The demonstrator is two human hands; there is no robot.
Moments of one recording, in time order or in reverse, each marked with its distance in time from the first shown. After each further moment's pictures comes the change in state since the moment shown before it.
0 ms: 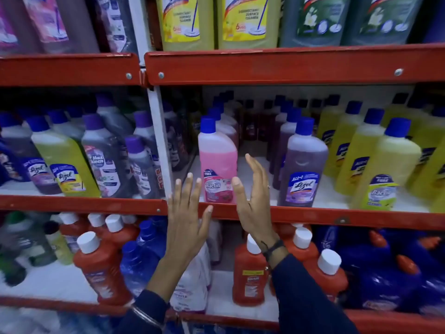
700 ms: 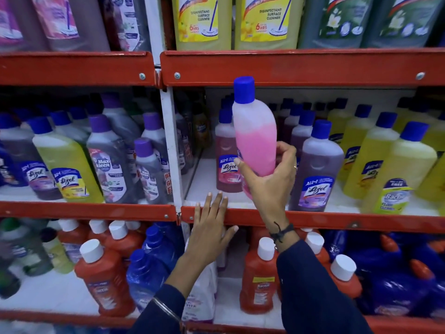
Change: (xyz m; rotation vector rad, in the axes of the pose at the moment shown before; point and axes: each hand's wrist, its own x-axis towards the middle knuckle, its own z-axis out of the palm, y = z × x) left_hand 0.005 -0.018 0.033 0.180 -0.393 0.088; right_hand 0.042 -0.032 0.007 -0.118 0.393 0.014
